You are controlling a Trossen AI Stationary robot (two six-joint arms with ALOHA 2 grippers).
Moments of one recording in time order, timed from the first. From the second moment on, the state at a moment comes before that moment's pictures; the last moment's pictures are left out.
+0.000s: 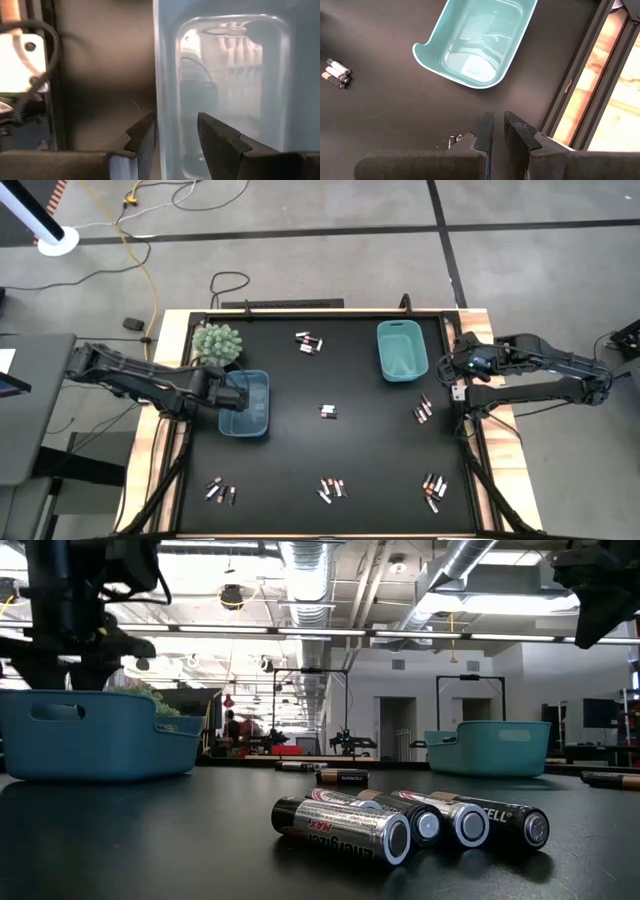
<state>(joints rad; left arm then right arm) -0.12 1.10 0.71 -1.12 -0.24 -1.69 -0.14 0.69 0.97 -1.46 0.34 0.93</state>
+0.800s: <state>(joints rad) -0.02 1.10 0.75 -0.96 -0.27 -1.71 -0.14 0.69 0.97 -1.46 0.37 0.91</state>
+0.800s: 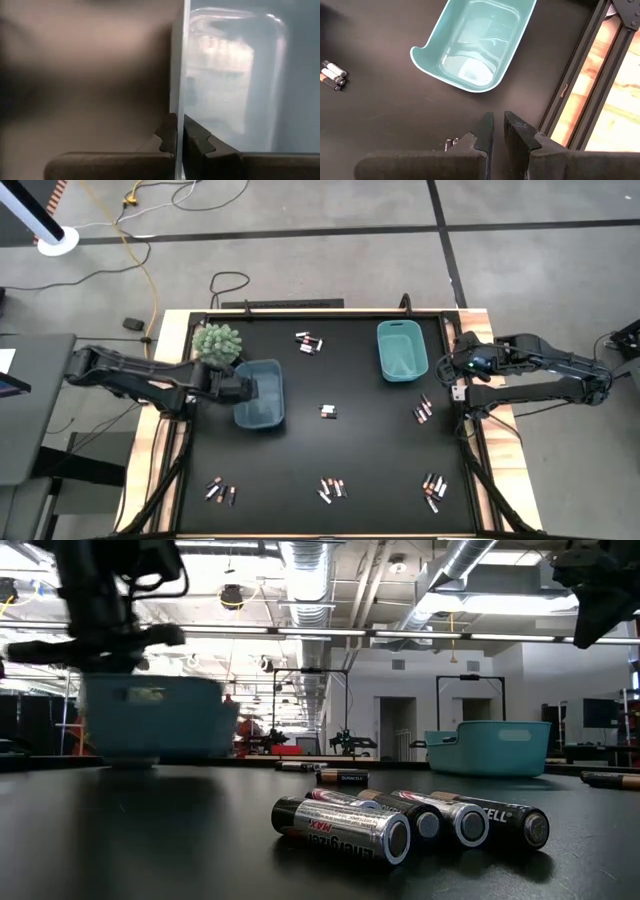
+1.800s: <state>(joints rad) 0.36 2.01 1.78 -0.79 -0.12 -1.08 -0.14 0.69 0.97 -1.46 0.37 0.91</state>
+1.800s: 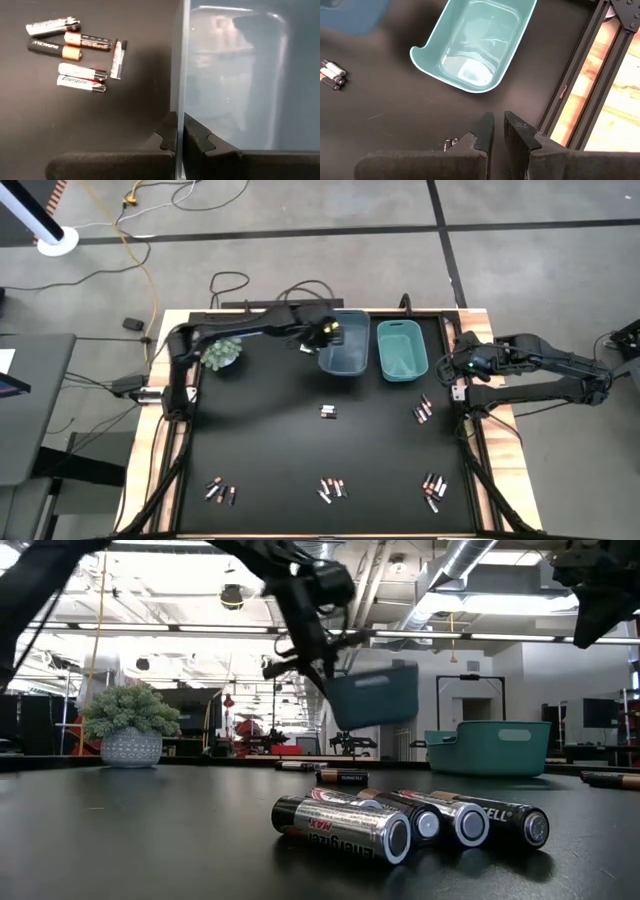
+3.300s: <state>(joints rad) 0.33 2.24 2.00 -0.95 -0.19 -1.28 -0.14 0.69 0.97 -1.47 0.37 0.91</state>
